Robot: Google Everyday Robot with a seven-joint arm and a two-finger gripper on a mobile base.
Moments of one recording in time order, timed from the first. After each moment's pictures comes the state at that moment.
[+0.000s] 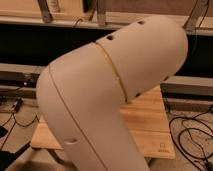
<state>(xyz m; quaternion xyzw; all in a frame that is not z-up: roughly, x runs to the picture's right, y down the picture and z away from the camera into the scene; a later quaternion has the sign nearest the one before) -0.052 0.072 0.749 0.11 -0.42 -0.87 0.23</state>
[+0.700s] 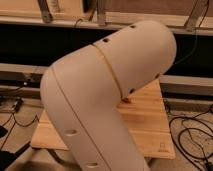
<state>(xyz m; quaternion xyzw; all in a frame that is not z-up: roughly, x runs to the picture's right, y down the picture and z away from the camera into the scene) -0.057 0.076 0.772 0.12 -0.41 -0.88 0.21</state>
